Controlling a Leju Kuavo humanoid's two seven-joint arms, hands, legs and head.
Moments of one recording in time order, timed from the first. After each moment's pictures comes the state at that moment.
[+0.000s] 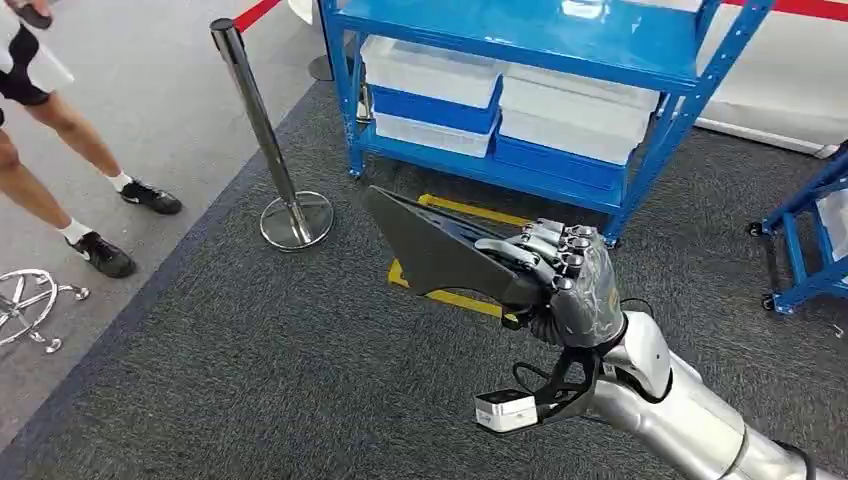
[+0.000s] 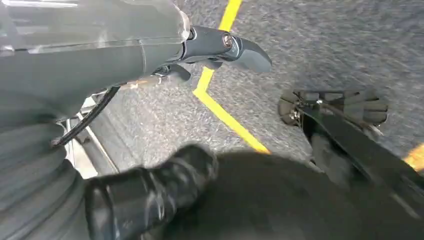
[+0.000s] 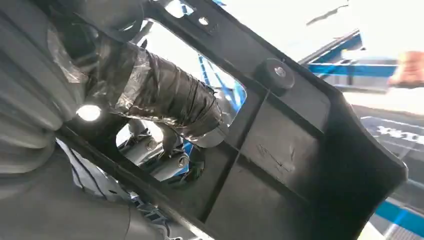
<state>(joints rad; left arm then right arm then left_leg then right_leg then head) -0.04 -0.07 -1.36 0.00 1.44 0.07 -0.25 -0.26 -0.57 0.37 -1.86 0.77 -0.47 -0.40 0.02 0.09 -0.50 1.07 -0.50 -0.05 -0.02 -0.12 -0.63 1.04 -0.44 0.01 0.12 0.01</state>
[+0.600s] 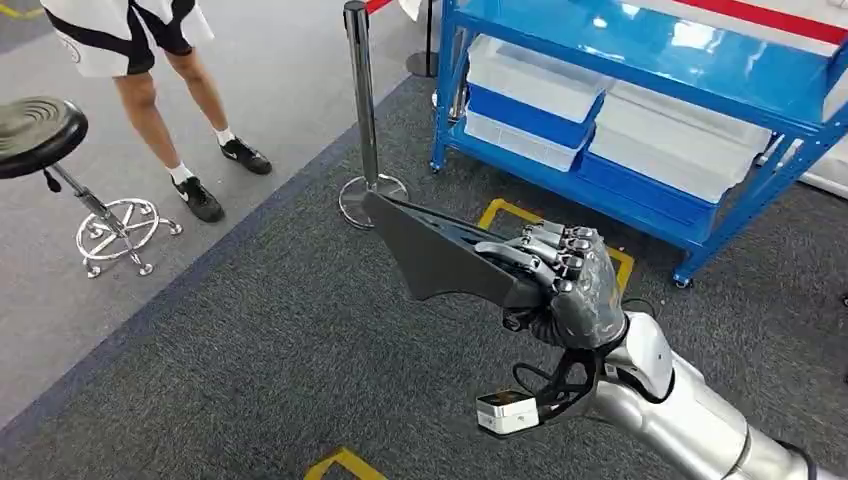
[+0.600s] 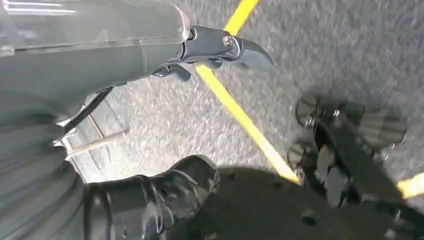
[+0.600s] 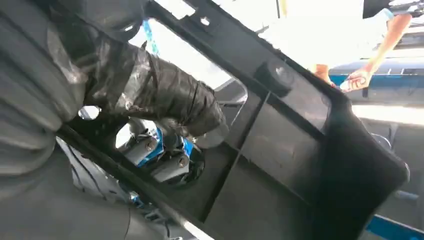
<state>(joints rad) -0.03 -0.08 -1.36 0.00 1.44 0.06 -0.25 -0.26 -0.58 0.37 -1.86 0.77 -0.47 -0.40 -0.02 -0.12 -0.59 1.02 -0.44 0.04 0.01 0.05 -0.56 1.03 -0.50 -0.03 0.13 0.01</state>
